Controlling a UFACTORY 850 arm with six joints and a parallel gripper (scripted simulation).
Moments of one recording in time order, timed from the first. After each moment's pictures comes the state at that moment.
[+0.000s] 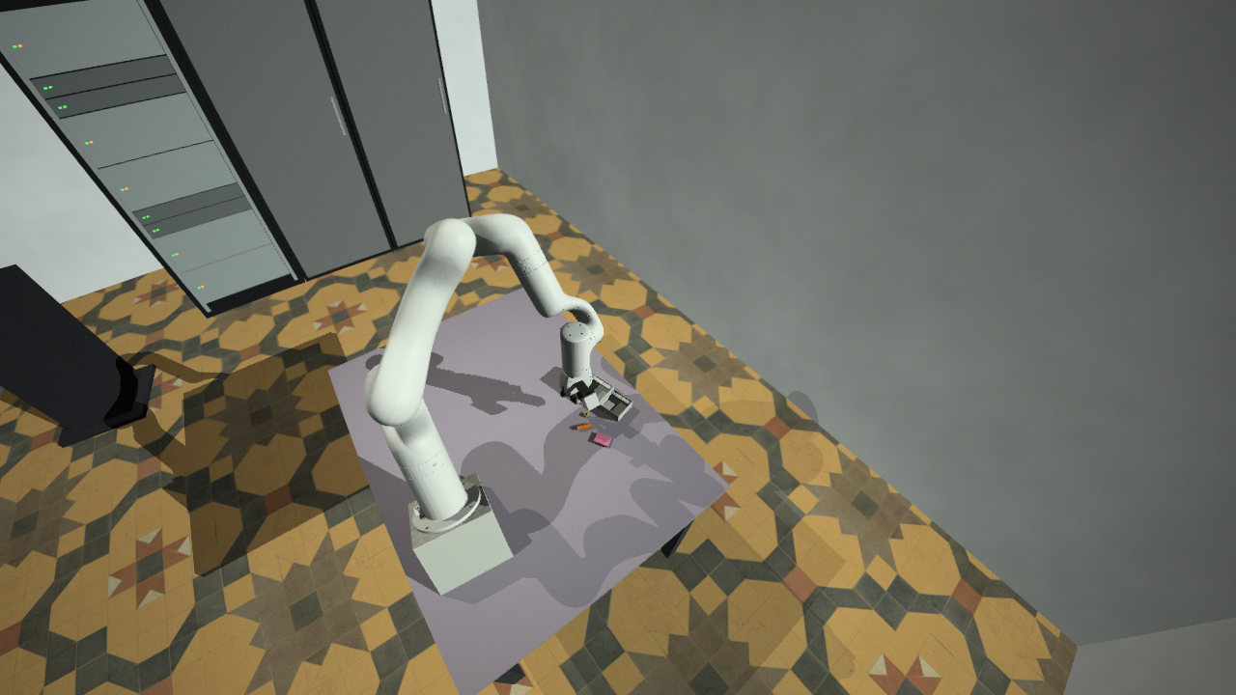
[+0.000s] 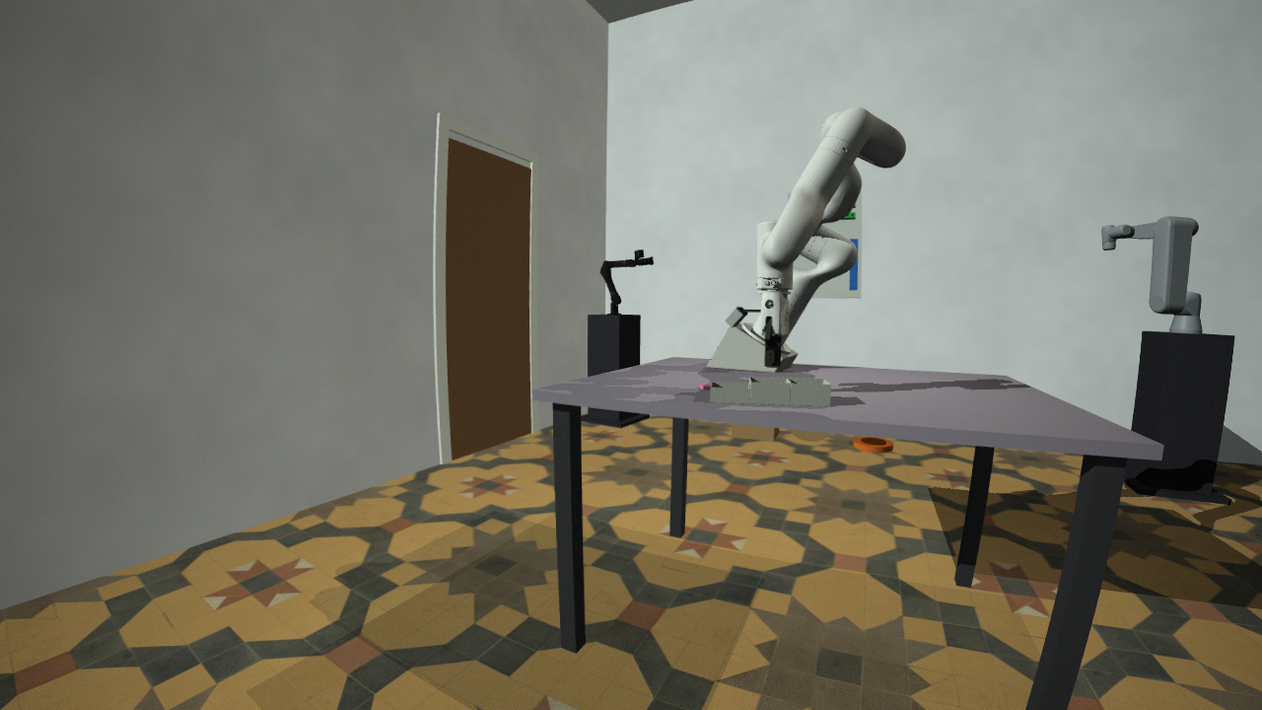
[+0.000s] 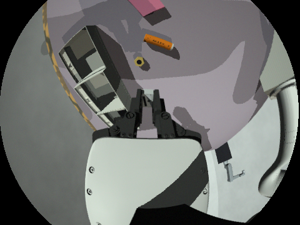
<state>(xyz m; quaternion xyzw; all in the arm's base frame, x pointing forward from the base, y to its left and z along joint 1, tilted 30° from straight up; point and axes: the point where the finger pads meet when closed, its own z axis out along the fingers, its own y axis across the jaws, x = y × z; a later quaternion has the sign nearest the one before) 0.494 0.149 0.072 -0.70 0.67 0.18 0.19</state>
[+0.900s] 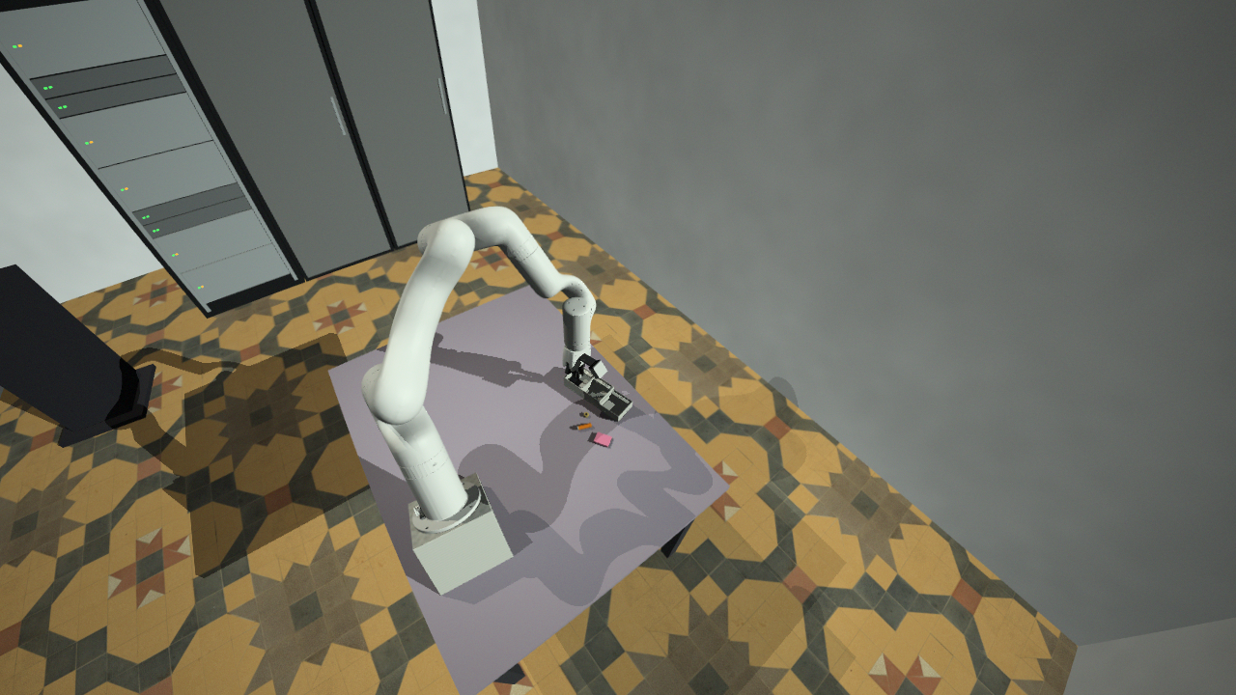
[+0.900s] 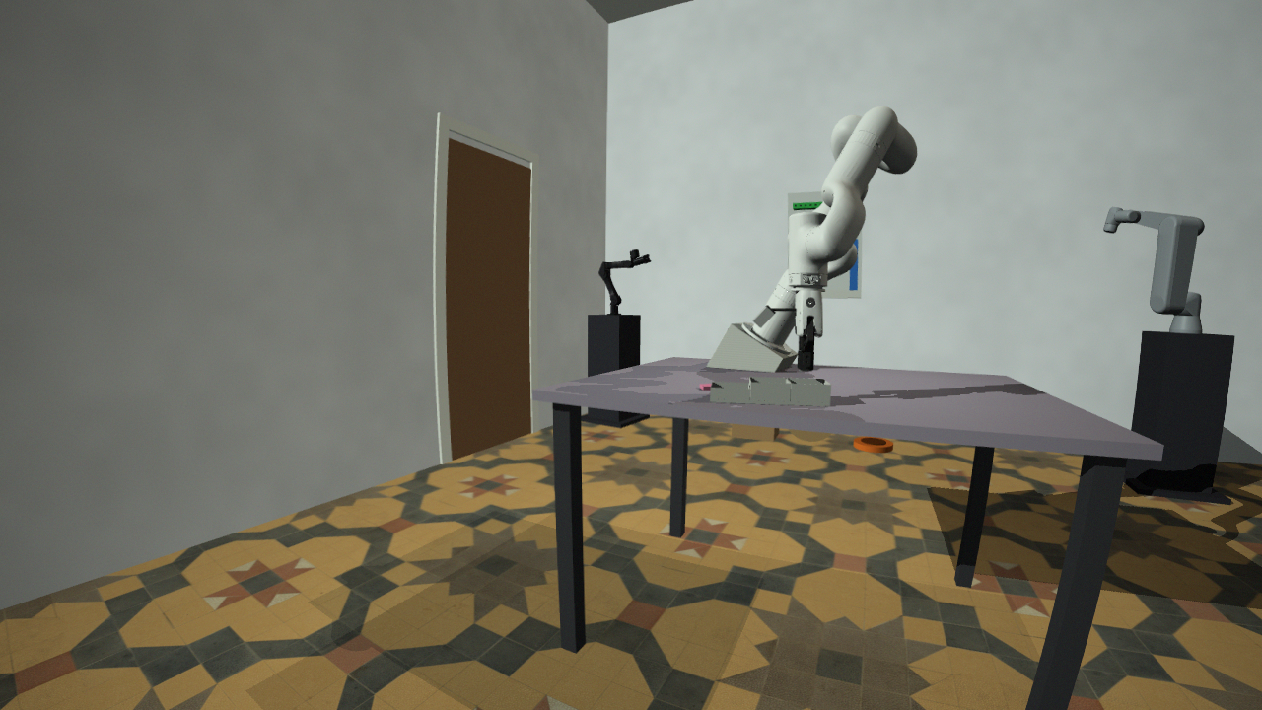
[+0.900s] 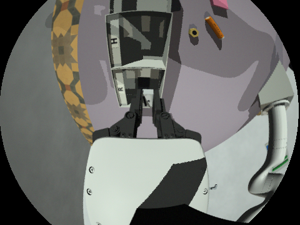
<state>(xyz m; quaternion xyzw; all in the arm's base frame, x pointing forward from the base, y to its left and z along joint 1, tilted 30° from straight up) 0.546 0.224 0.120 -0.79 0.55 0.15 0.21</state>
